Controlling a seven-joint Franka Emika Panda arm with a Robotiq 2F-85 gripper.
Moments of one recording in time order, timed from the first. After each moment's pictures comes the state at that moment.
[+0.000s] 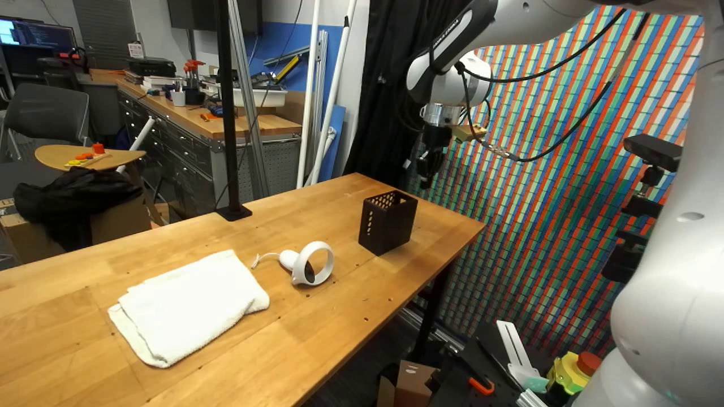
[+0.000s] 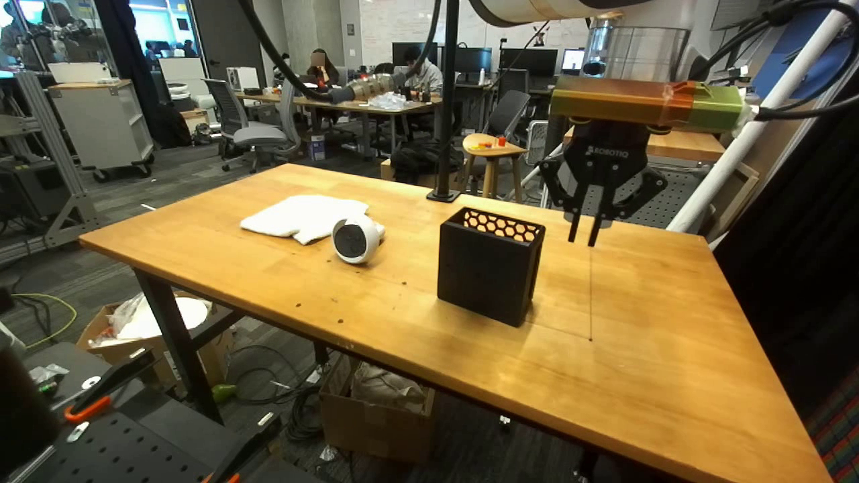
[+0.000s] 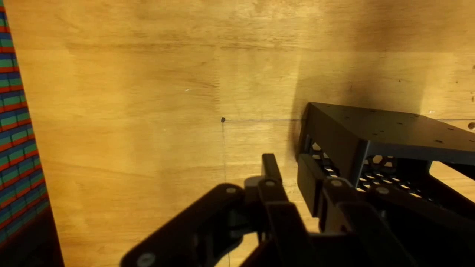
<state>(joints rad) -0.44 0.30 -0.24 -1.86 0.06 2.14 -0.74</state>
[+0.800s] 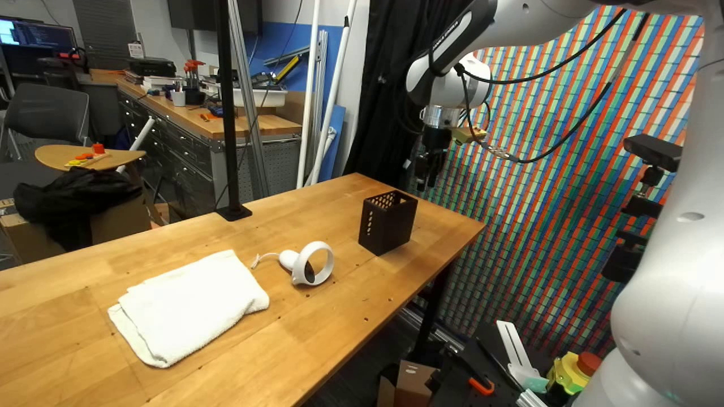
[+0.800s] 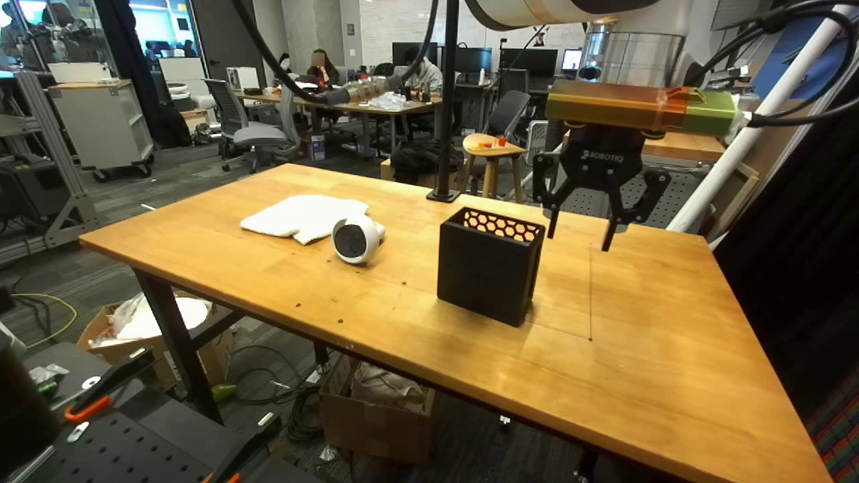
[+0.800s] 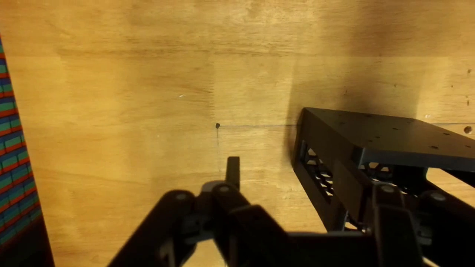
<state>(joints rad) -0.44 0.30 -0.24 -1.87 0.06 2.14 -0.73</state>
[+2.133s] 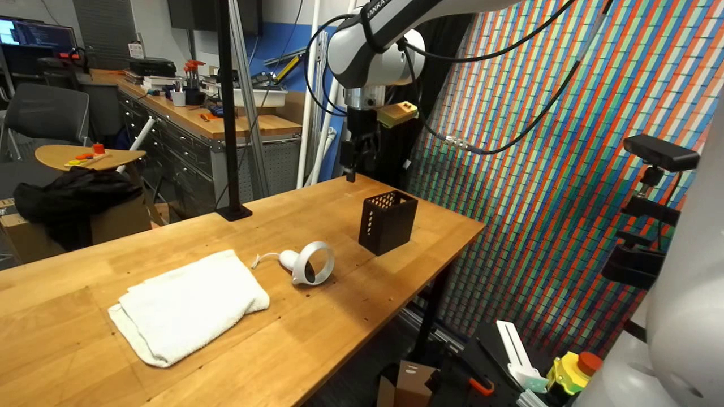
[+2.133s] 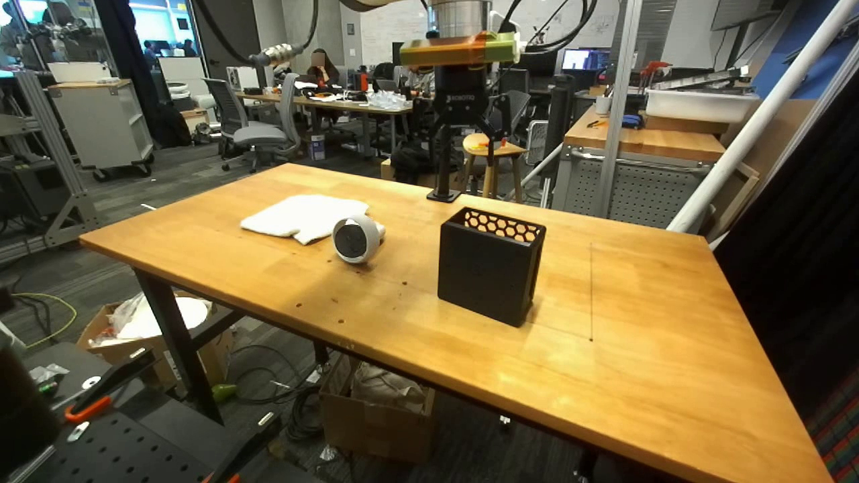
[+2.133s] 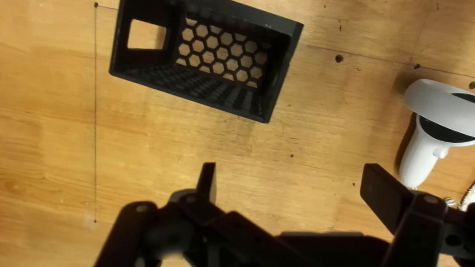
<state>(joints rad) -0.16 0.20 -0.12 -1.92 -0.11 2.14 -0.44</state>
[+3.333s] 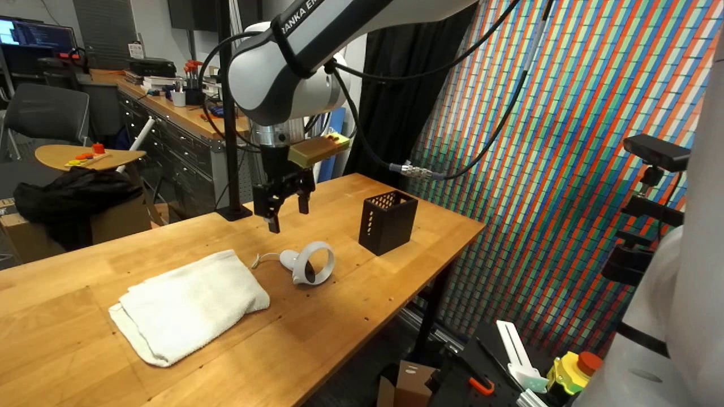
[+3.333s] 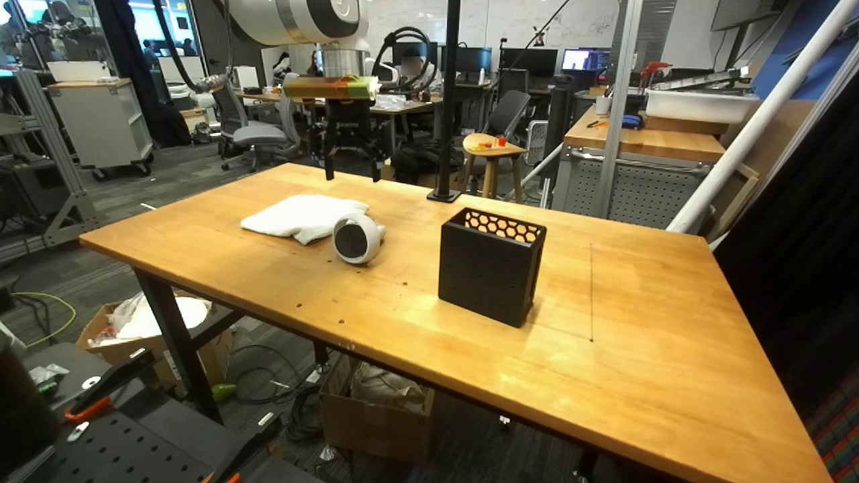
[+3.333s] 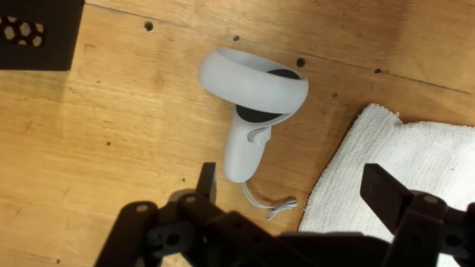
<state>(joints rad) 0.06 0.25 0.02 -1.99 -0.12 2.15 -0.11</state>
